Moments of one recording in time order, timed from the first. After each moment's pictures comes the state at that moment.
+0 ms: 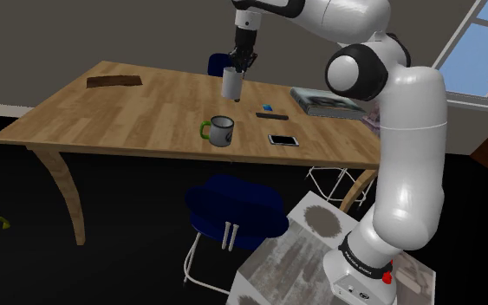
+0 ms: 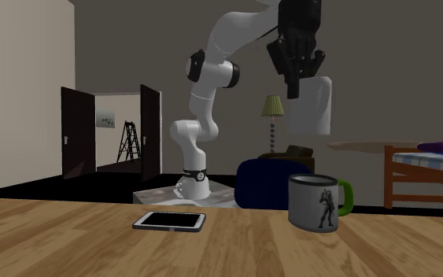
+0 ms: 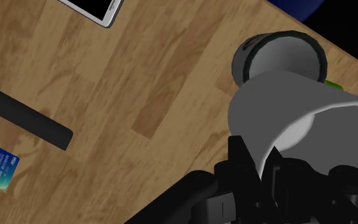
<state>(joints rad) -0.08 0.52 -0.19 -1.02 0.09 1.49 -0.10</state>
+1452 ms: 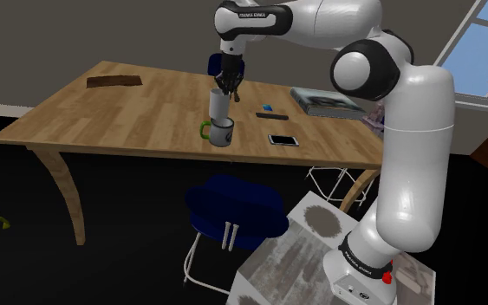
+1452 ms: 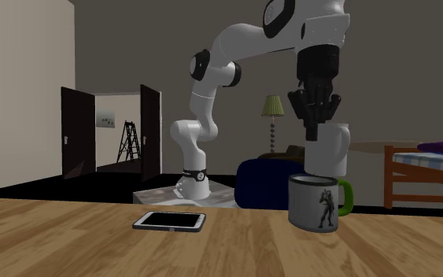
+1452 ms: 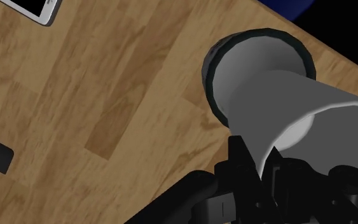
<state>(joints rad) 0.00 0.47 -0.17 -1.31 0.07 1.73 -0.03</state>
